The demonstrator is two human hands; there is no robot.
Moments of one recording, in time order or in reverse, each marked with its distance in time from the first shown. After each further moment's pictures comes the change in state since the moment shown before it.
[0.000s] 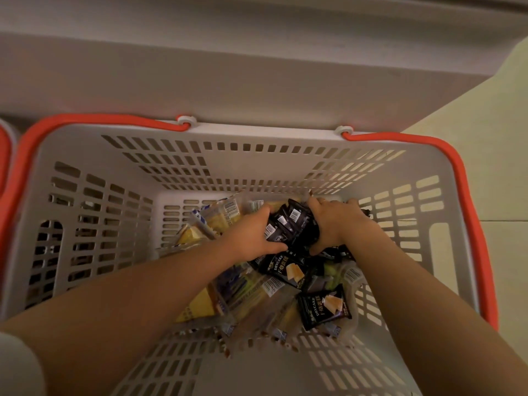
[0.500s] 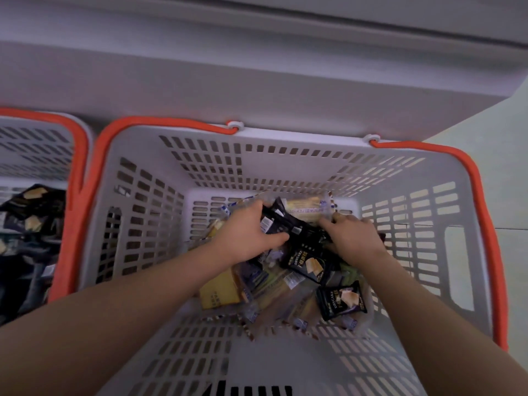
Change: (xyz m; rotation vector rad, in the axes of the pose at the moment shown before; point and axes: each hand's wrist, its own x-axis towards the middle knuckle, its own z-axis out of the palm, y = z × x) left_hand -0.065 -0.004 -0.044 -0.141 0.204 -0.035; right_hand -0.036 -0.031 0.016 -0.127 0.207 0.020
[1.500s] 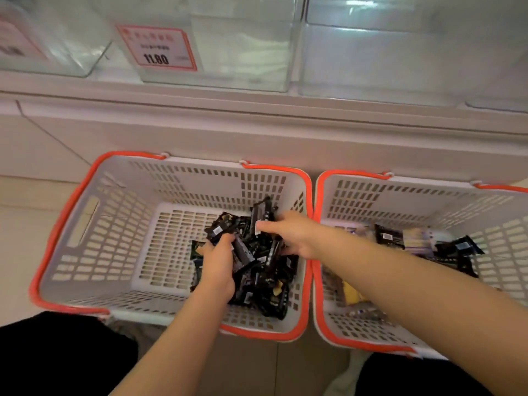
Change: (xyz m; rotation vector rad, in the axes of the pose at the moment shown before) left_hand -0.214 -0.156 -0.194 -1.212 0.676 -0.601; right_hand -0.062 -0.346 -0.245 1.627 -0.252 -0.051
